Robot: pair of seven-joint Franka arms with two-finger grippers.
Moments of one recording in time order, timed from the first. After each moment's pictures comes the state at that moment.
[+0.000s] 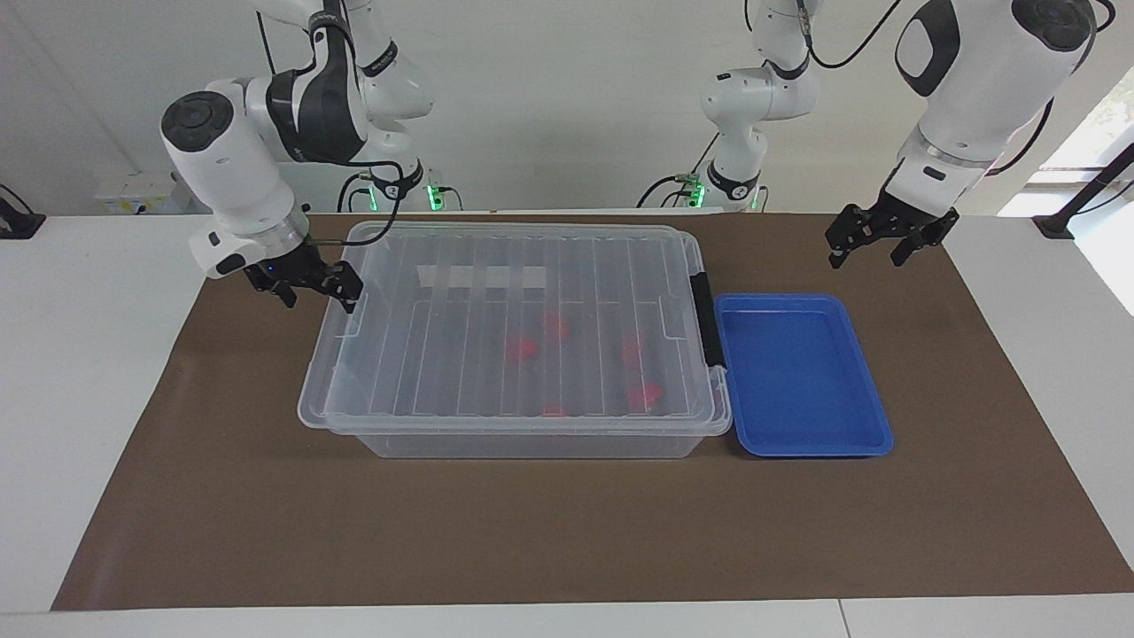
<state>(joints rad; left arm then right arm) 0.04 0.00 -0.14 -1.63 -0.02 1.63 -0.08 -0.04 0.01 0.05 -1.90 0.00 1.85 0.17</state>
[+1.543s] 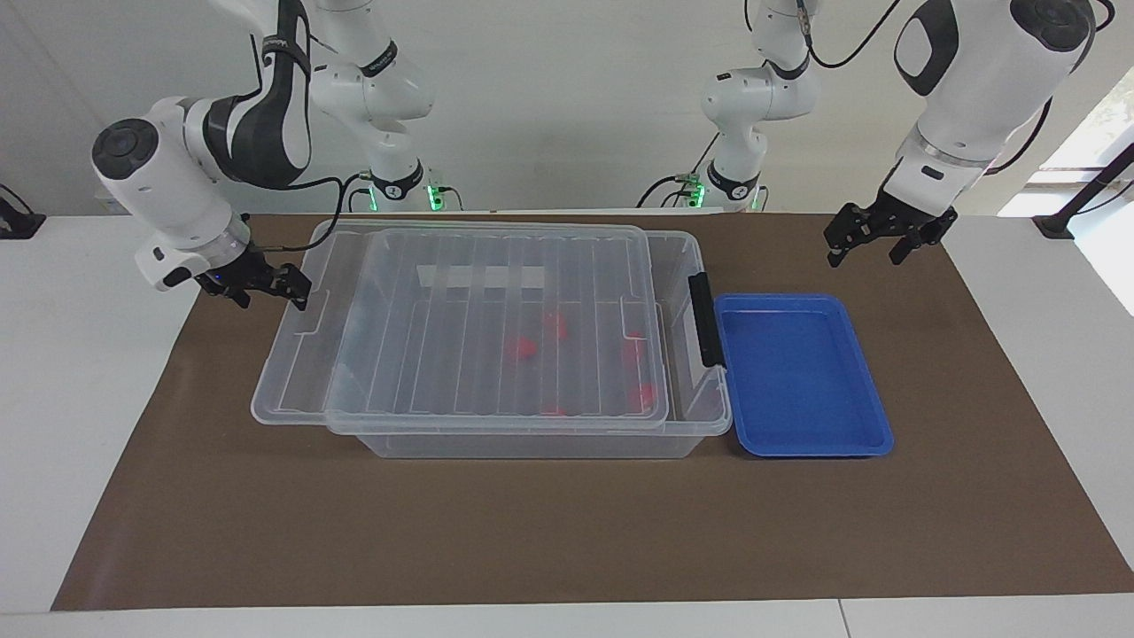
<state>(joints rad) 0.03 -0.01 -0.15 -1.63 -0.02 1.61 -0.08 -0.08 0.01 -0.10 -1.97 0.00 1.86 -0.09</state>
